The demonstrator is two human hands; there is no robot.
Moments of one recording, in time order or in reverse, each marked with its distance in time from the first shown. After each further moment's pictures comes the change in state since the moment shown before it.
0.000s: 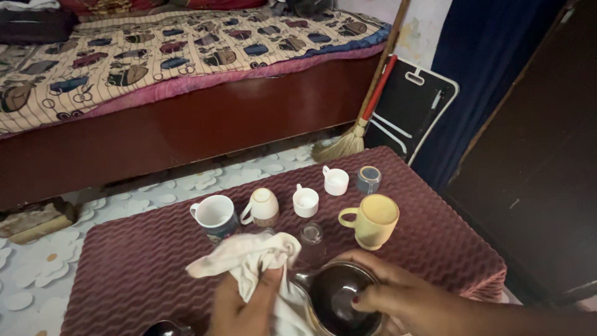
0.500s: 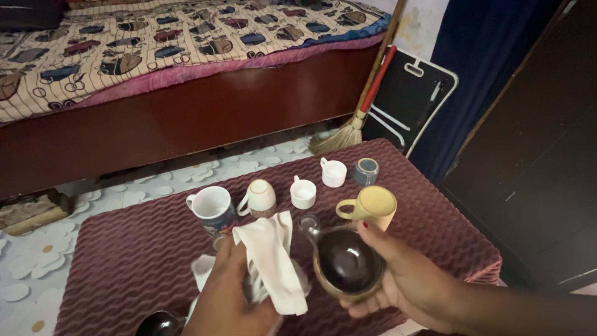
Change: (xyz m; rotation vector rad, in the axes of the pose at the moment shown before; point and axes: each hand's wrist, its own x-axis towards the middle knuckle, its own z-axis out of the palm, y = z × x) left_hand -0.018 0.036 0.008 -0.191 -0.017 0.029; right_hand 0.010 0.004 -0.020 -0.111 0.218 -0.059
